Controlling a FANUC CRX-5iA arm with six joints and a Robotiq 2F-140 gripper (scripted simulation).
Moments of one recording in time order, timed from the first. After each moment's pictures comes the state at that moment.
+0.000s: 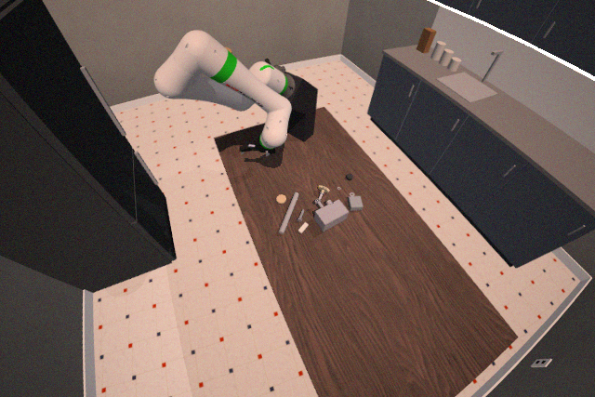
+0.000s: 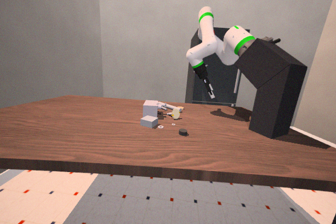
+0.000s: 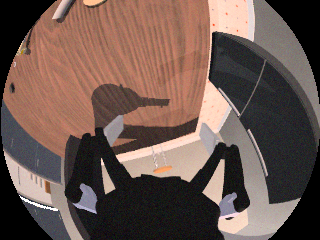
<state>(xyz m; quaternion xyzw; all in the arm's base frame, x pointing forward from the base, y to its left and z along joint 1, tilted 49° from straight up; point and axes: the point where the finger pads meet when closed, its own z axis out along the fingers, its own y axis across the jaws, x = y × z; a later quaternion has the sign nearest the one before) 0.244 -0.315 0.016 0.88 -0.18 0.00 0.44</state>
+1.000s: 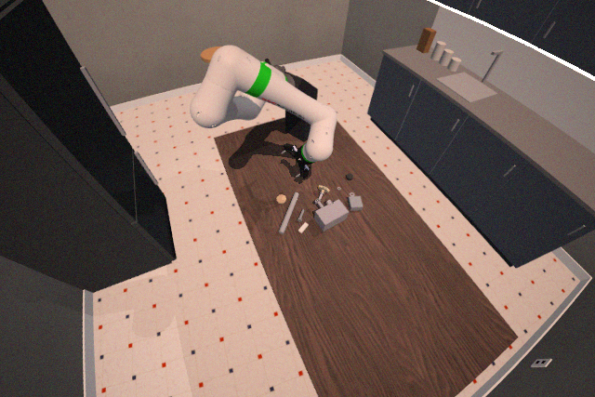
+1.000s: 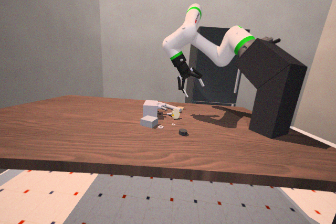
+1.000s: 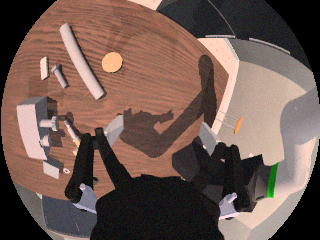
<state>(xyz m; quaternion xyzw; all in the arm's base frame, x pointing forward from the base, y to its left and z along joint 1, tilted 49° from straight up) 0.395 -0.135 -0.004 0.70 -0.59 0.20 0.36</state>
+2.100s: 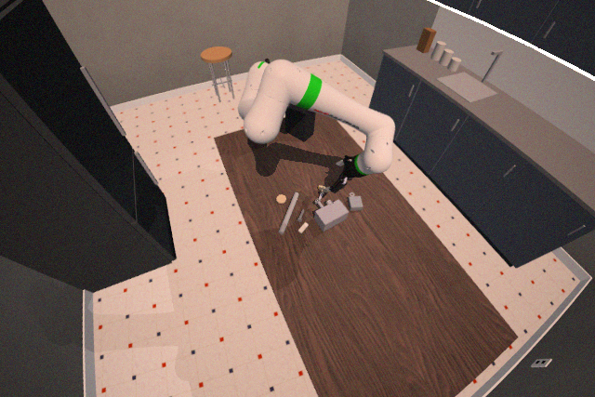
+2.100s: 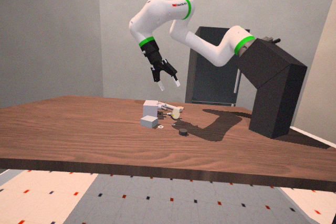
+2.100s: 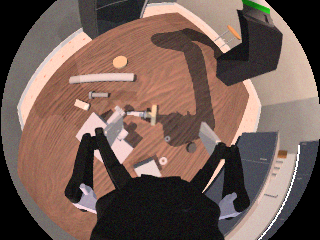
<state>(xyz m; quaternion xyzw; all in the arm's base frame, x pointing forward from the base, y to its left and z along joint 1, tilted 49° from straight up) 0.552 0.050 -0.027 0.32 -0.86 0.36 0.18</state>
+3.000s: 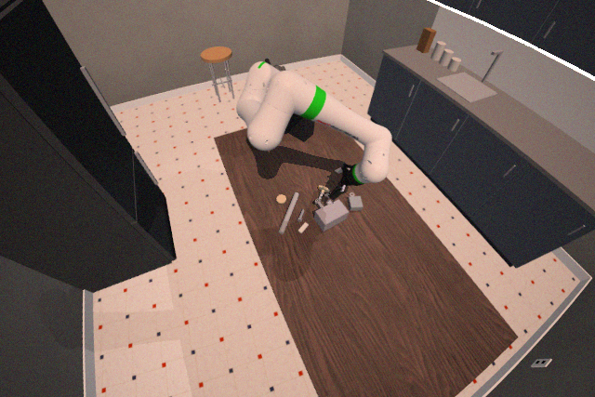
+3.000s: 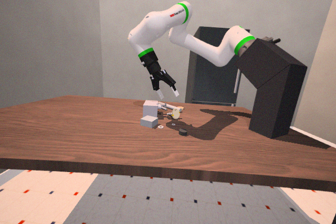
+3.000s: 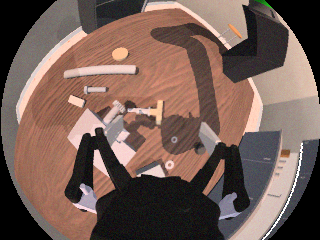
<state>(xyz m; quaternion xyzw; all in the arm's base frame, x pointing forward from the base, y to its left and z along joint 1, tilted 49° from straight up) 0.580 0.017 -0.064 0.31 -0.86 0.36 0.18</state>
